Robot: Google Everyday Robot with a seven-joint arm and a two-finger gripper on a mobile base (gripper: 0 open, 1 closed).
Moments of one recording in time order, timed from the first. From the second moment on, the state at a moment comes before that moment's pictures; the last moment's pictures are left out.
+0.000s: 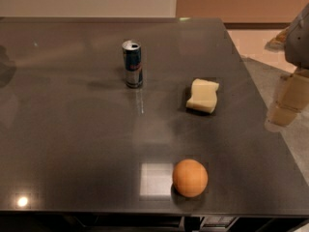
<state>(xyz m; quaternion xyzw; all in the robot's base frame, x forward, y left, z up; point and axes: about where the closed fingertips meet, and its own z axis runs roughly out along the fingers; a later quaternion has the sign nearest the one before) 0.438 -0.217 0.976 -0.60 0.78 -0.03 0.16</state>
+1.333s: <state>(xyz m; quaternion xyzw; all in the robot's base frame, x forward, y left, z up) 0.399 -0.173 0.955 -0.67 0.72 0.03 0.17</state>
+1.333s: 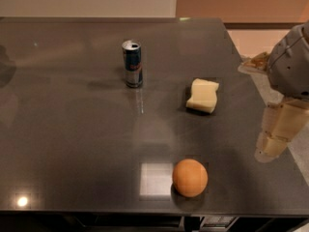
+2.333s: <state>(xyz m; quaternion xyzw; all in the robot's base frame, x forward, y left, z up) 0.357 -0.116 0.880 -0.74 0.65 0.10 0.16</state>
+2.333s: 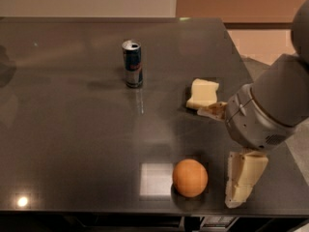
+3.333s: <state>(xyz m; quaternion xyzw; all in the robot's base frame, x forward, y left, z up) 0.325 -0.085 0.849 -0.77 0.60 0.14 0.16</state>
